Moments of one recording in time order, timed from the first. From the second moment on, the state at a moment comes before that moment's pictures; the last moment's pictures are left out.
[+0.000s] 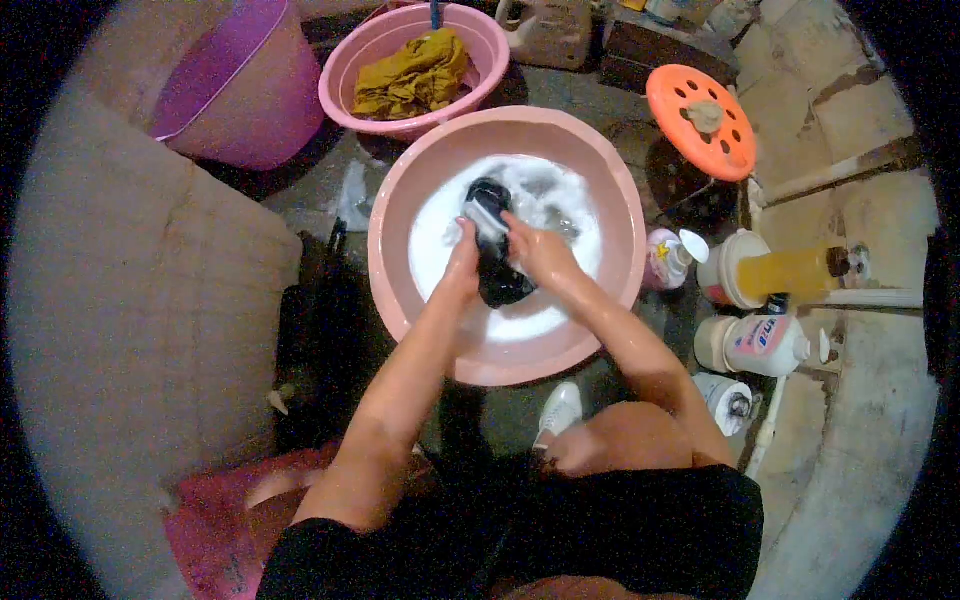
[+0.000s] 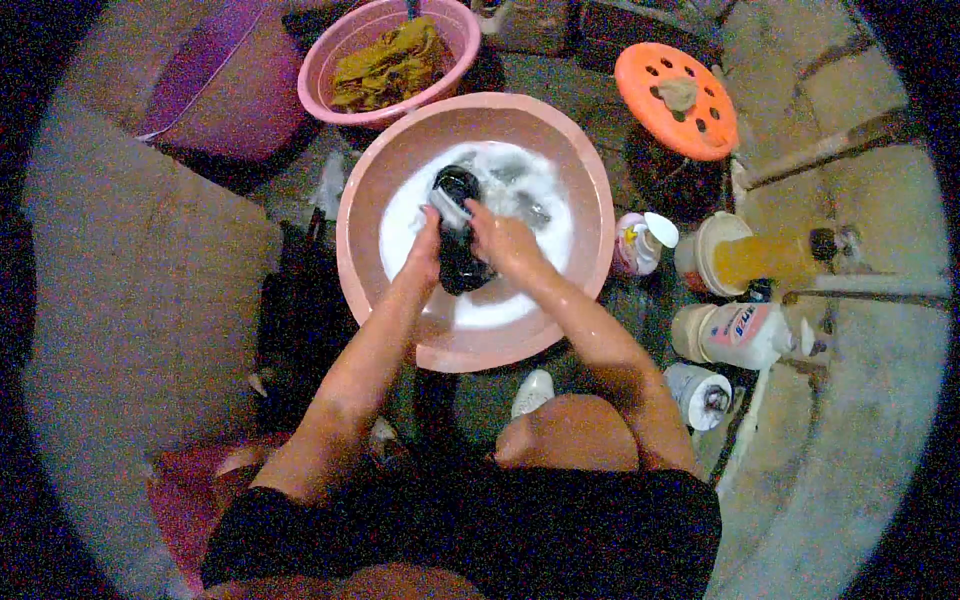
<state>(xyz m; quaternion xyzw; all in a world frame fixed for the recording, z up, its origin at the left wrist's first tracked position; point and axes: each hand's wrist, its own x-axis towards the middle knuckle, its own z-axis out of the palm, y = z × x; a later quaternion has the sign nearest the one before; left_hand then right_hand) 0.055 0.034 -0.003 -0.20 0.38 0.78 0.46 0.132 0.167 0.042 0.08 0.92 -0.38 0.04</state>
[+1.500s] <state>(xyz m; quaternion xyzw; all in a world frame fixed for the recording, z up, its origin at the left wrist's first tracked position) 0.054 0.021 0.043 -0.16 0.41 0.76 0.47 0.161 0.156 0.086 0.10 0.89 -0.41 0.14</state>
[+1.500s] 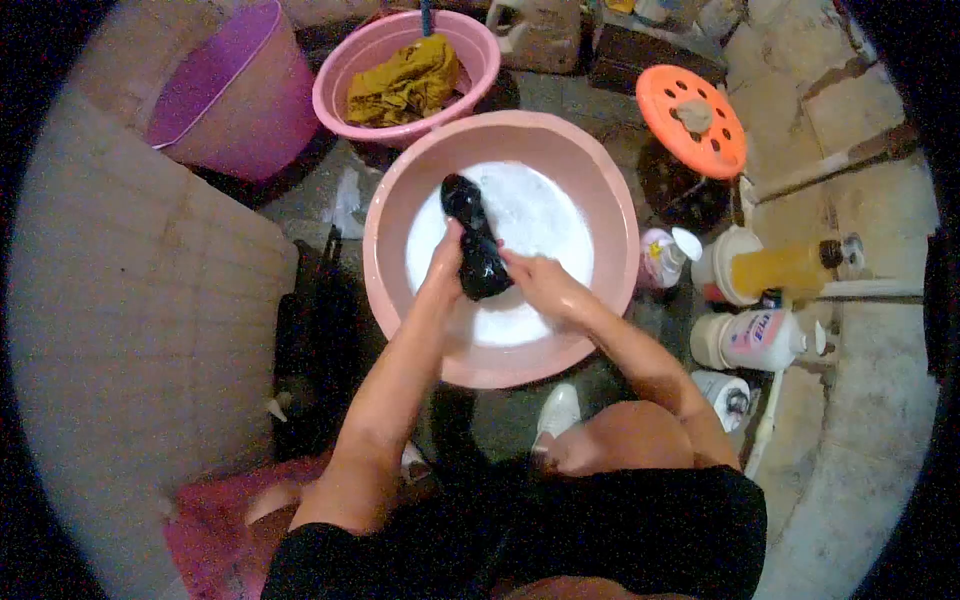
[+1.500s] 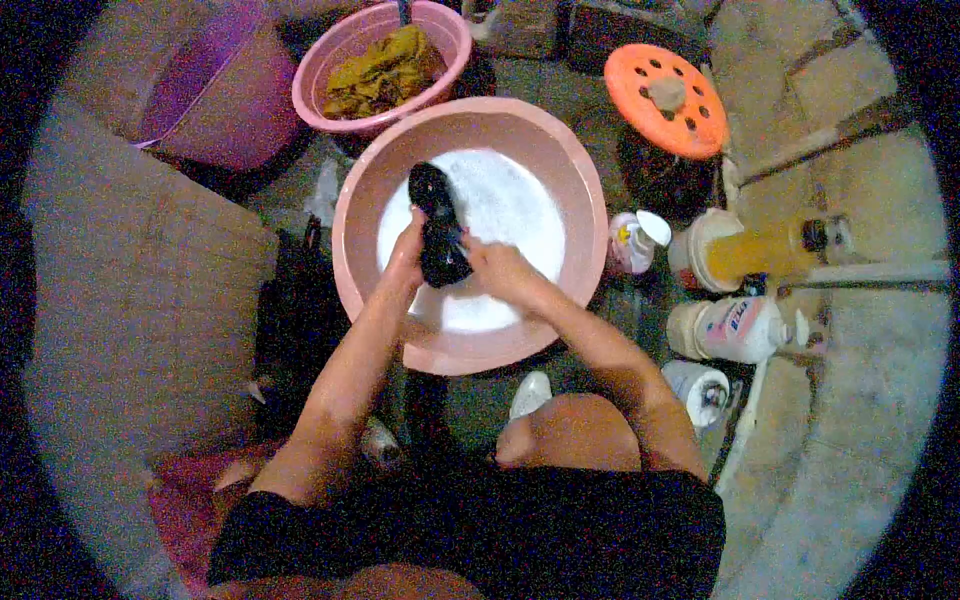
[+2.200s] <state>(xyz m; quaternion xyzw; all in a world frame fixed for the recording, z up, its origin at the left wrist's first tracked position) 0.050 0.028 0.011 -0.17 0.47 0.73 0.46 0.171 0.152 0.042 0.10 0.87 -0.48 0.05</state>
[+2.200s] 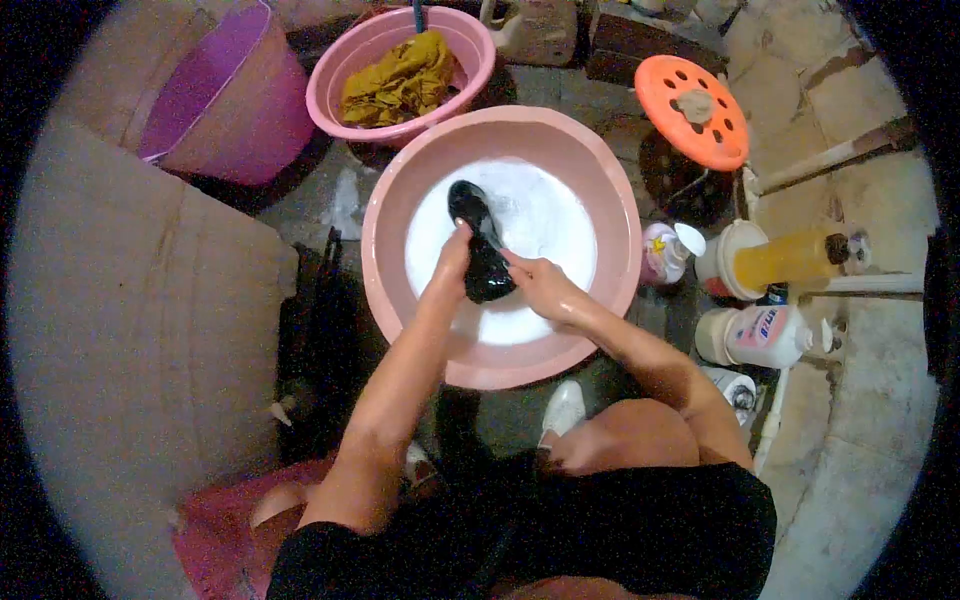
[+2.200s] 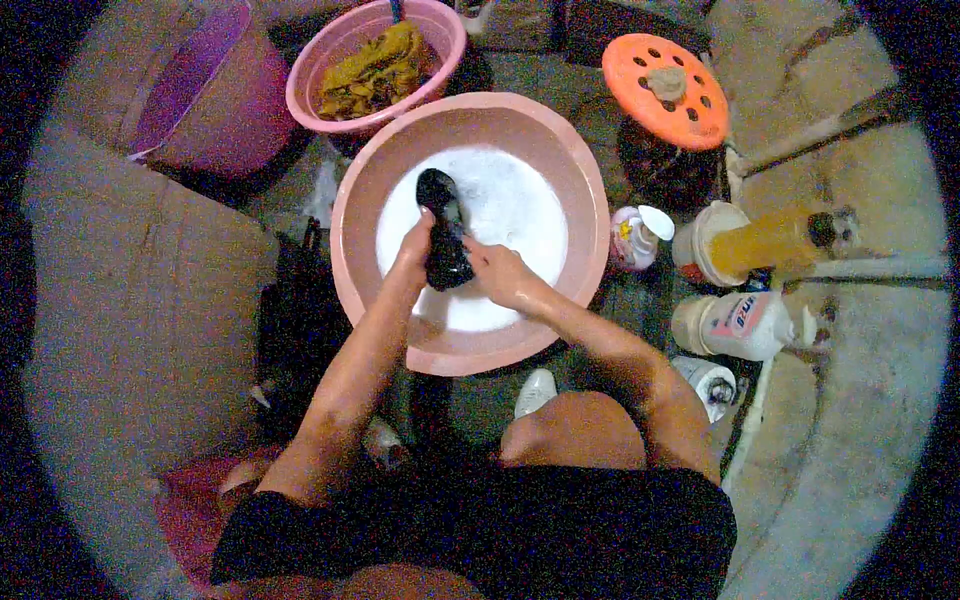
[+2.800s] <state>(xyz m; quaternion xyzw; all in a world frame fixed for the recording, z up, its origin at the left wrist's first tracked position) 0.007 0.019 0.015 0.12 0.62 0.64 0.44 0.137 0.203 0.098 -0.05 0.79 -0.46 0.40</state>
